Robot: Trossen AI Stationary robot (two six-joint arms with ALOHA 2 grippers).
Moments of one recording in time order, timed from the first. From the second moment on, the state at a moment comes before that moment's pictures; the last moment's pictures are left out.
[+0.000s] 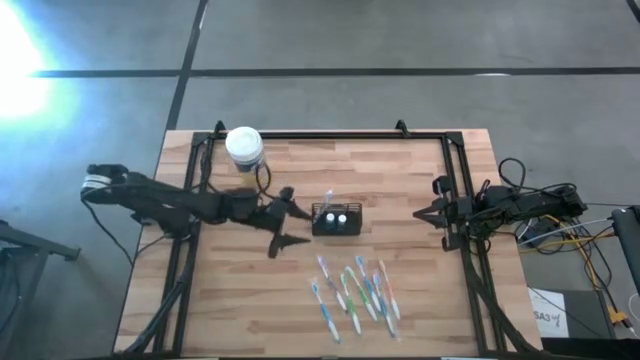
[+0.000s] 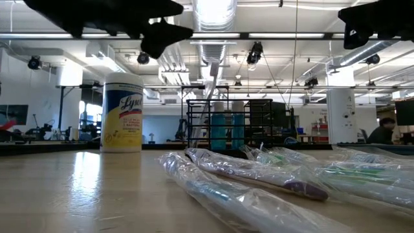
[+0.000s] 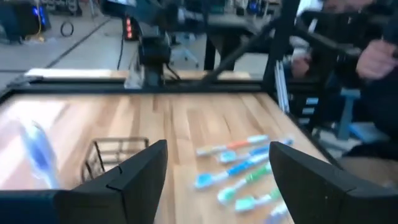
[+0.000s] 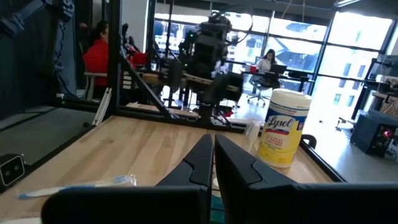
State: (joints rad) left arm -0.10 1.23 0.62 0.46 0.08 -0.08; right arm 0.19 0.13 0.20 -0.01 0.12 -0.11
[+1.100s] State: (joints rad) left arm -0.27 1.78 1.05 -0.15 -0.13 -0.83; right arm 0.19 0.14 0.20 -0.01 0.12 -0.09
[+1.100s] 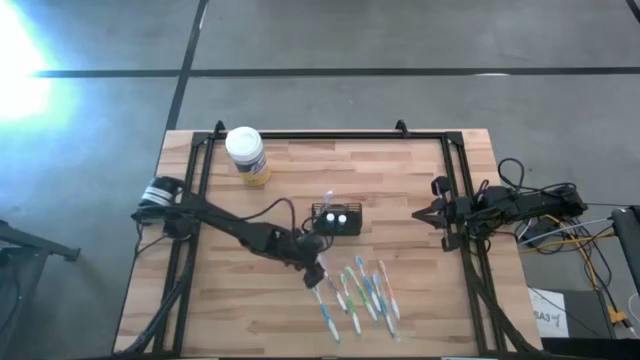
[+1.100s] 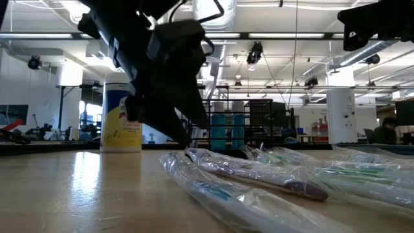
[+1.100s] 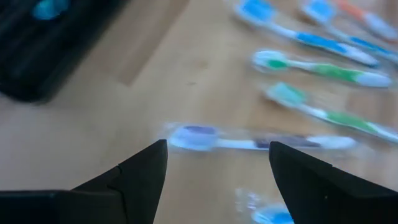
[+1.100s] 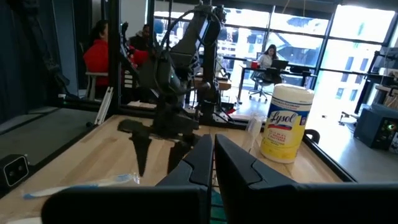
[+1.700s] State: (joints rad) left arm -0.25 1.80 1.04 -0.14 -0.16 -0.80; right arm 0.19 0.14 0.20 -0.01 0.12 -0.09
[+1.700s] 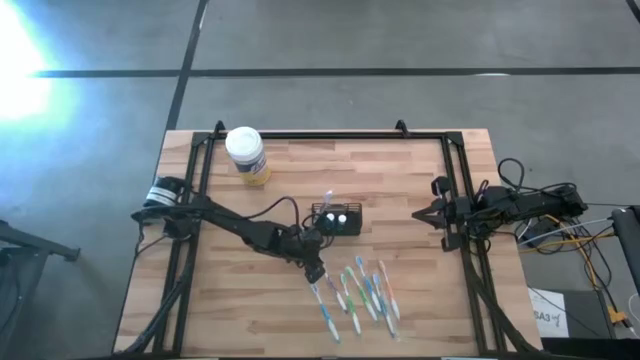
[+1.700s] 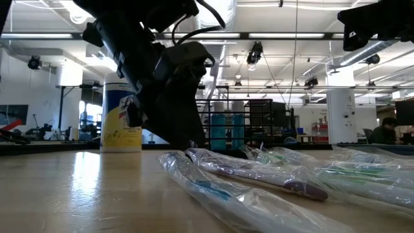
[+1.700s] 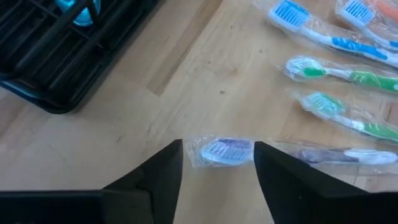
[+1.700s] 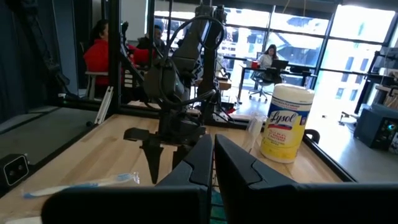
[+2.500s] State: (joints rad) left arm -0.24 1.85 1.04 -0.13 -0.15 -0.73; right arm 0.19 0.14 0.20 -0.01 0.12 -0.09
